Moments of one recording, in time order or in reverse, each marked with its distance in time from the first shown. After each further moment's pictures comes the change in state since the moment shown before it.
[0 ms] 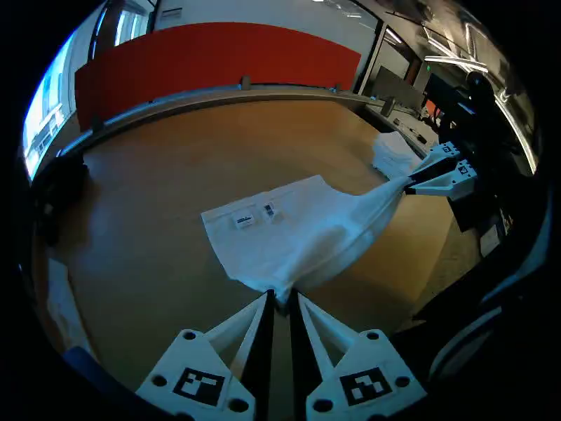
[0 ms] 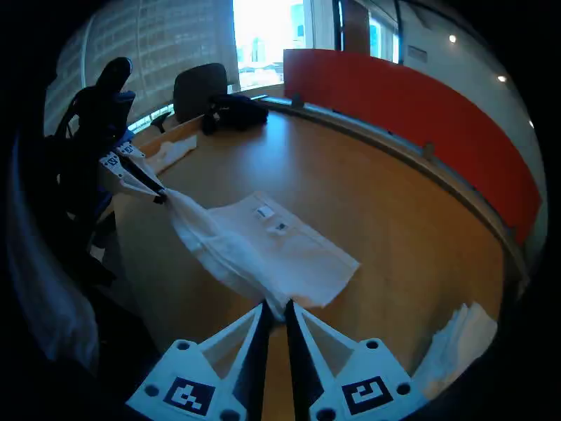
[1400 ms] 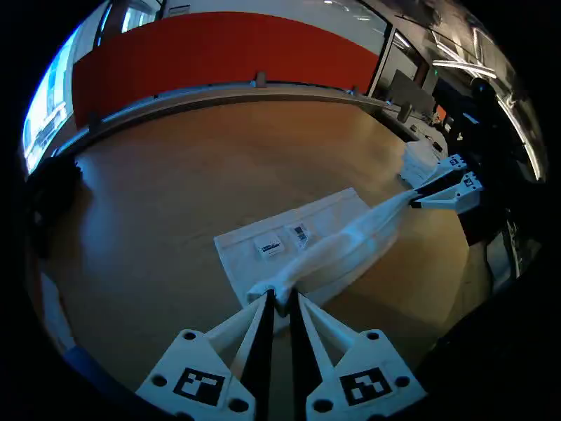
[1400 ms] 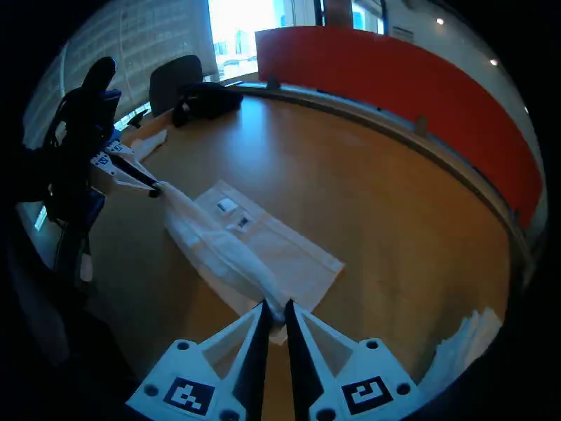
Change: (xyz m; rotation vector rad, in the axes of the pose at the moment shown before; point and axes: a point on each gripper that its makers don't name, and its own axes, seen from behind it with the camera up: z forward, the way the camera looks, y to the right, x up) left arm 0.031 -0.052 0.081 0.027 0.017 -0.018; right arm -0.010 0.064 0.063 -0.041 -0.062 0.077
